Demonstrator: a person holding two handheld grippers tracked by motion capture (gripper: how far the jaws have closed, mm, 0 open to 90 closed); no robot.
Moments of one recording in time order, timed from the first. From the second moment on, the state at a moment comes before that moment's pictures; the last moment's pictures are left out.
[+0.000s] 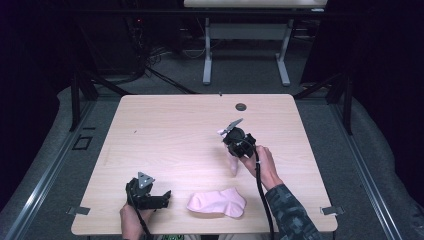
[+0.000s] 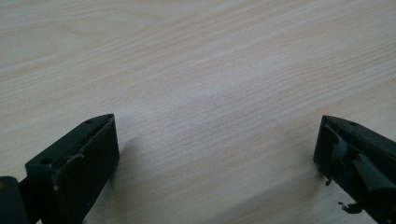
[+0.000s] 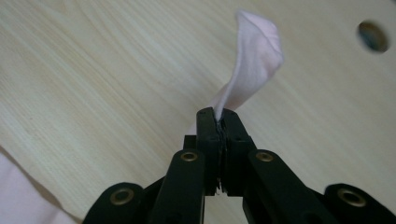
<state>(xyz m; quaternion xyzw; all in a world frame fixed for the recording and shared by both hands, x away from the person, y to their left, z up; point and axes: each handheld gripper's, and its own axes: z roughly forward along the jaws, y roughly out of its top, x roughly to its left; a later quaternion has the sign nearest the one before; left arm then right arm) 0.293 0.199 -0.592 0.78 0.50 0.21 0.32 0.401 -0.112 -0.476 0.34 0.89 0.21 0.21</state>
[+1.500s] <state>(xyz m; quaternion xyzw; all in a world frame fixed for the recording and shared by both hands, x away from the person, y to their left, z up) 0.365 0.116 -0.550 0.84 0.42 0.07 0.33 0.366 -0.149 -0.548 0.42 0.87 0.24 0.03</state>
